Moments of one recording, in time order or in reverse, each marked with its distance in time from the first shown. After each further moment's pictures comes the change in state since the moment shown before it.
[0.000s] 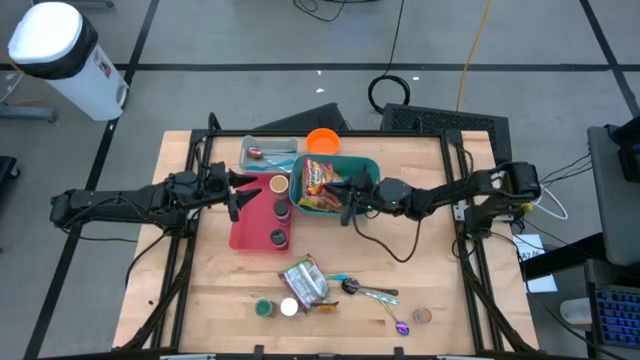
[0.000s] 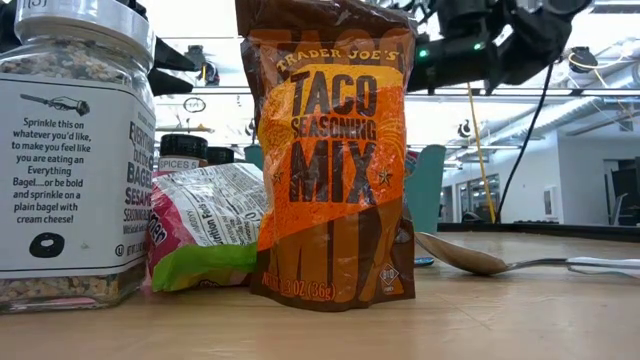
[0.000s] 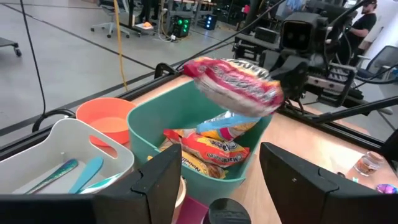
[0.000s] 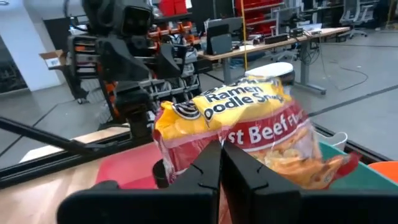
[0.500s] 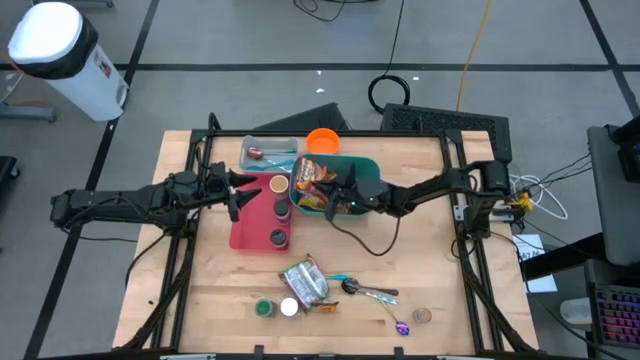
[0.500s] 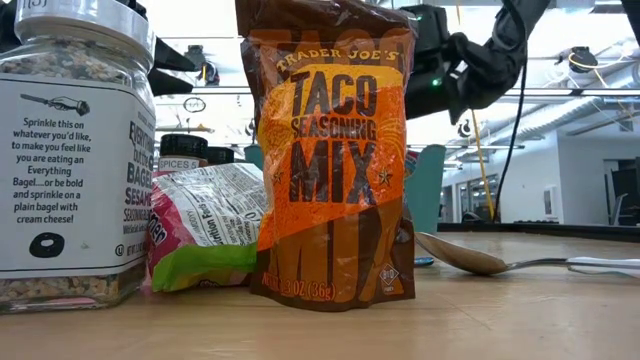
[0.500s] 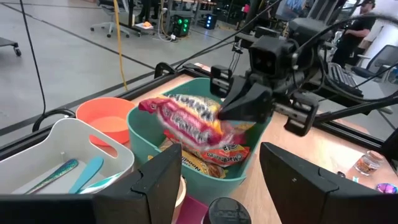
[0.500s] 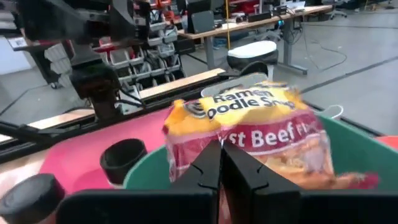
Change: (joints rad) left arm 0.000 0.000 0.000 -0.002 0.001 0.001; right arm -0.056 0.214 0.117 -0.002 -0.002 0.014
